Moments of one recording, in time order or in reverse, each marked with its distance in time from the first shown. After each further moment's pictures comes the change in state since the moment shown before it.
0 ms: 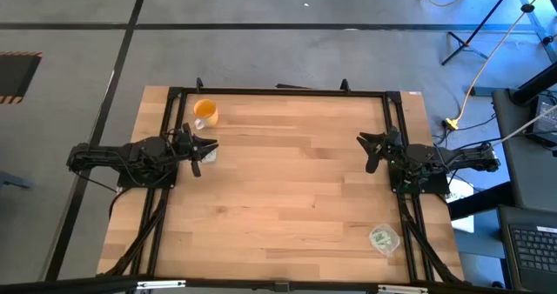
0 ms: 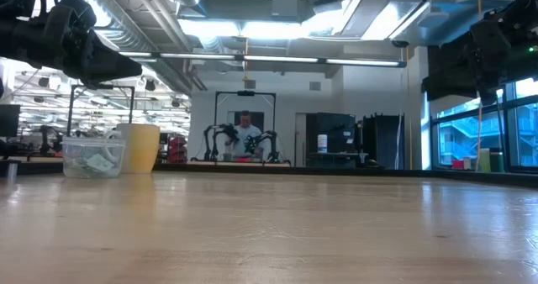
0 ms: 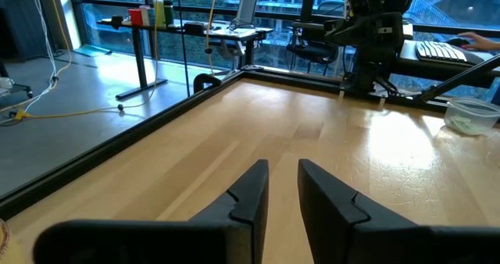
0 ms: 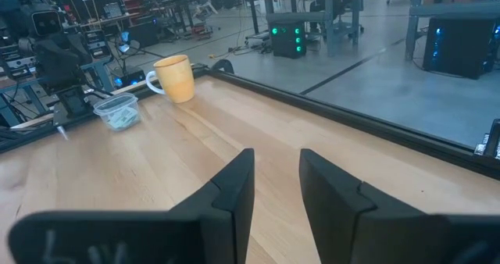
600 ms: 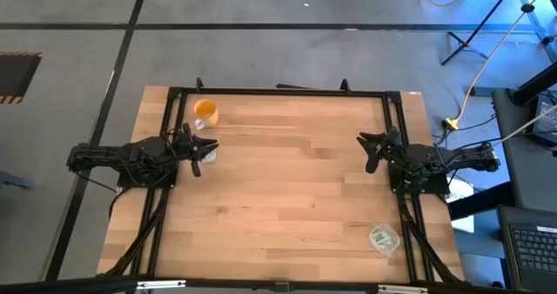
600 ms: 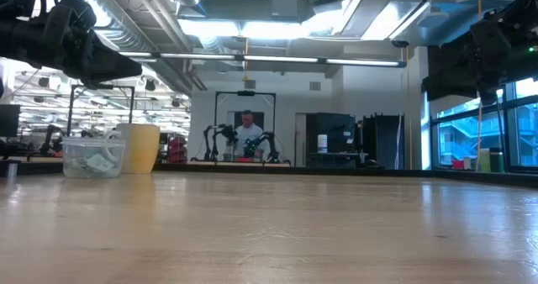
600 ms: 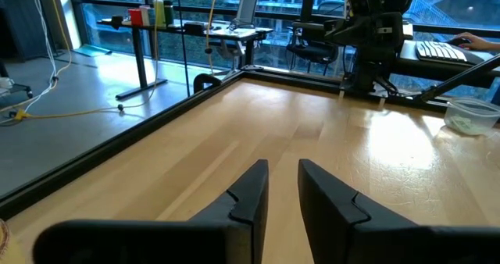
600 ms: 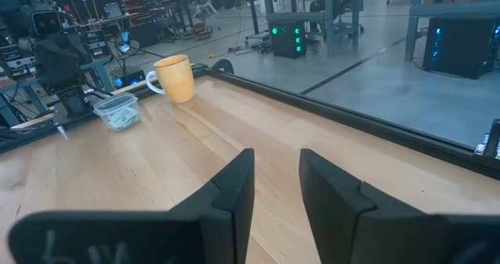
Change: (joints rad) left arm 0.000 0.000 0.000 0.000 0.000 0.000; right arm 0.000 0.000 0.000 0.000 0.000 0.000
